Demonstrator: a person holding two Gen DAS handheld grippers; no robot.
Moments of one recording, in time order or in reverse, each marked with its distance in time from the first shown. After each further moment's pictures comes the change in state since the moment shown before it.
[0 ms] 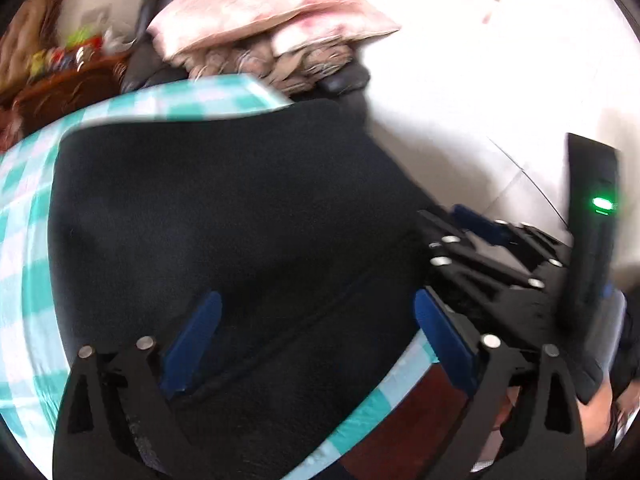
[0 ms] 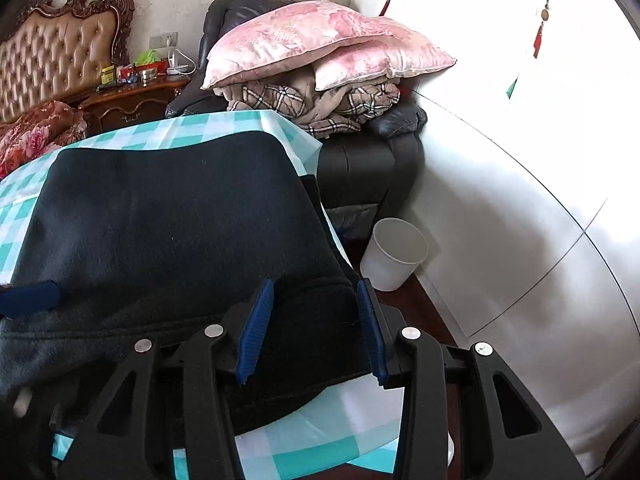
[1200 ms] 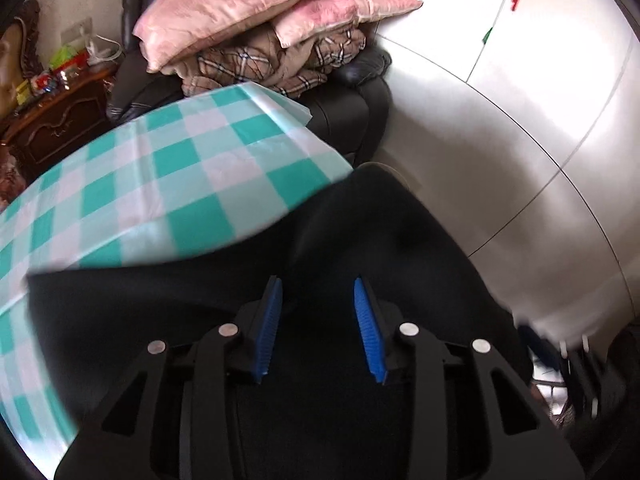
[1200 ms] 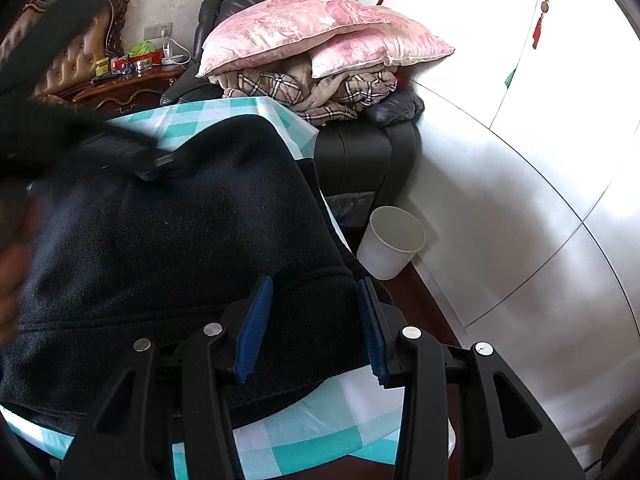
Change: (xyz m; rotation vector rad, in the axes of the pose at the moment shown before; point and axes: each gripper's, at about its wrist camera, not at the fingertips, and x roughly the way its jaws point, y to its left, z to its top) left arm 0.067 0.021 0.091 0.029 0.130 0.080; right arm 0.010 0.002 -0.003 0.000 0.040 -0.018
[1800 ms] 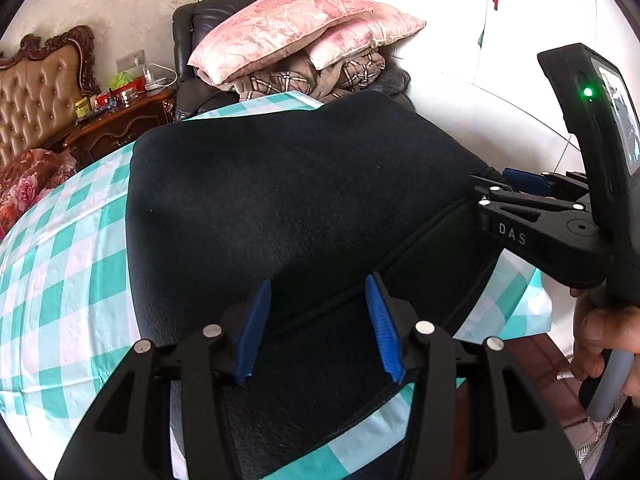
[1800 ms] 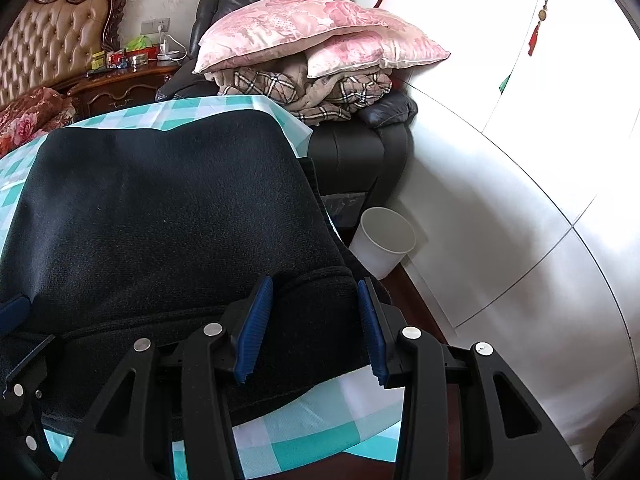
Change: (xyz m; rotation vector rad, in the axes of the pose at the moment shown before) left arm -0.064 -0.019 -0.148 0.018 -0.168 0.179; right arm -0.007 0.009 -0.005 -0.016 -0.001 -0.044
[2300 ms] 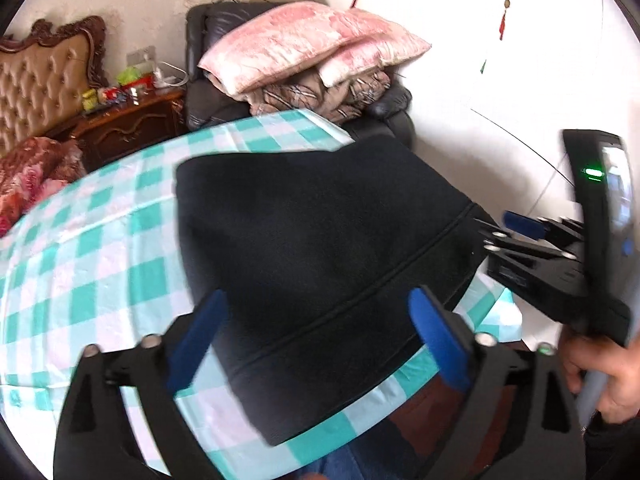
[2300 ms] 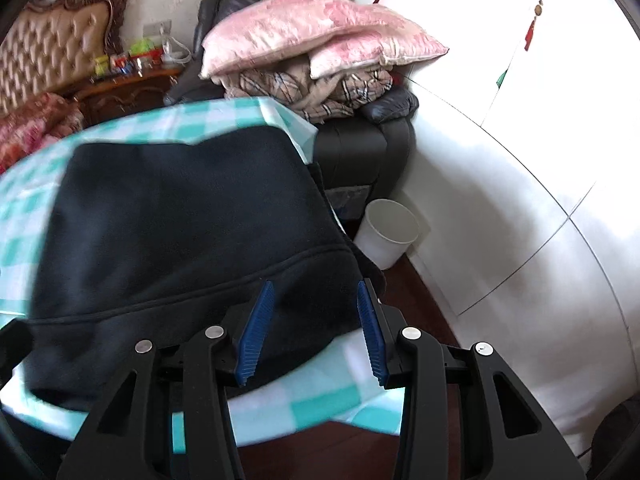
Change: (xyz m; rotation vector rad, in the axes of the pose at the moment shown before) left arm -0.069 0.034 0.027 -0.061 -0.008 -0.024; right arm -0.051 -0.004 0.003 0.035 0.022 0.045
